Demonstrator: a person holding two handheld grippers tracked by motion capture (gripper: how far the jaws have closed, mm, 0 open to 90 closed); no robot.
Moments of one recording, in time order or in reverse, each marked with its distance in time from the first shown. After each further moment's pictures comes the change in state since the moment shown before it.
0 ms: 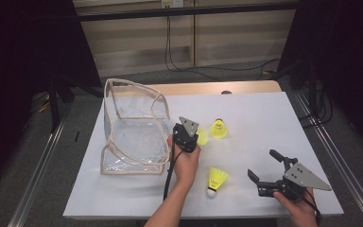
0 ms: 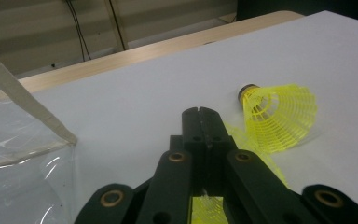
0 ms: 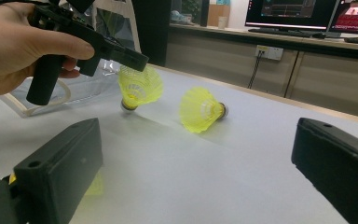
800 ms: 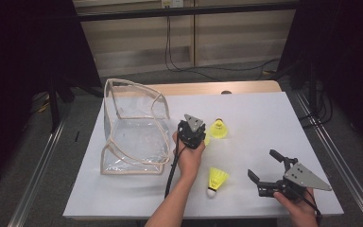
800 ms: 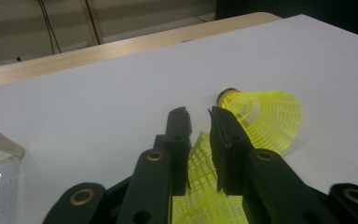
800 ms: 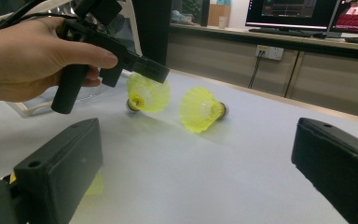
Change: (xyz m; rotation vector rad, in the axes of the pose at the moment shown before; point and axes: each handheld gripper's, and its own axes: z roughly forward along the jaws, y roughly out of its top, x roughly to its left) left arm -0.003 0.000 0.026 -0.003 -0.094 -0.039; right arm 0.000 0.000 0.000 0.000 0.004 -0.002
